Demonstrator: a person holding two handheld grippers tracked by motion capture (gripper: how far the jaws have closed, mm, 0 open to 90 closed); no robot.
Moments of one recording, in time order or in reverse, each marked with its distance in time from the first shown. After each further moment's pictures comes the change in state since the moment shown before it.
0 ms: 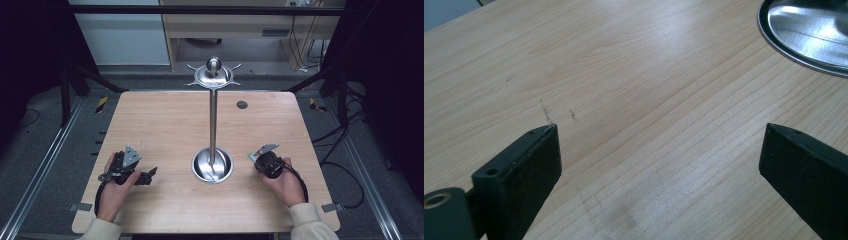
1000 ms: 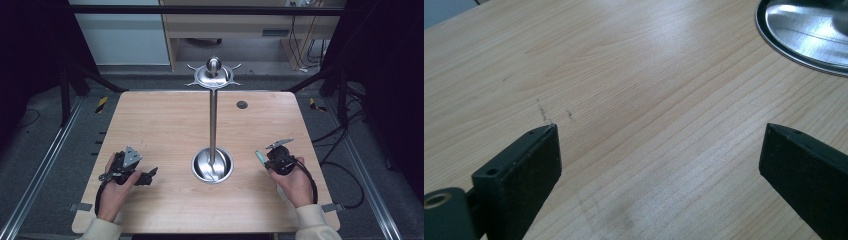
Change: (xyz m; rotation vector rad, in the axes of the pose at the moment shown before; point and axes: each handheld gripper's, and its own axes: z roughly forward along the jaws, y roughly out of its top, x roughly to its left) left arm -0.001 0.000 0.001 0.003 -0.006 0.001; right arm -0.017 0.000 -0.035 0.061 -0.045 0.191
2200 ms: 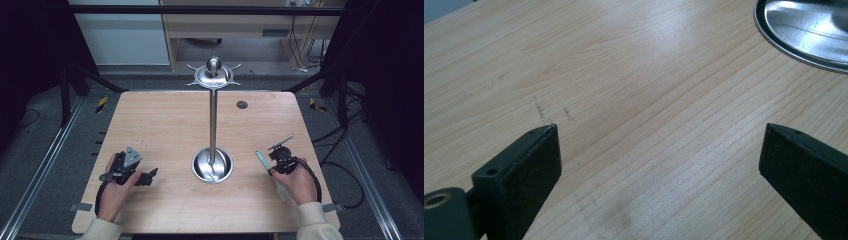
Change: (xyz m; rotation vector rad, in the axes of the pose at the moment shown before) left arm 0.000 -0.001 0.001 0.011 -0.005 0.002; right arm -0.013 -0.002 0.010 0.206 0.038 0.065
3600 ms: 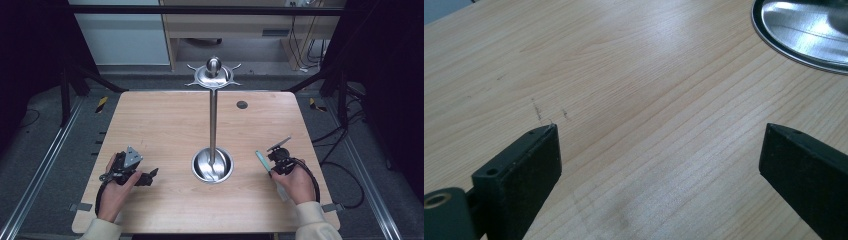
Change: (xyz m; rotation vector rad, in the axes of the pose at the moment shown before) left arm -0.002 0.001 0.000 -0.005 -0.005 0.002; right arm 0.001 0.000 0.008 0.052 -0.001 0.012
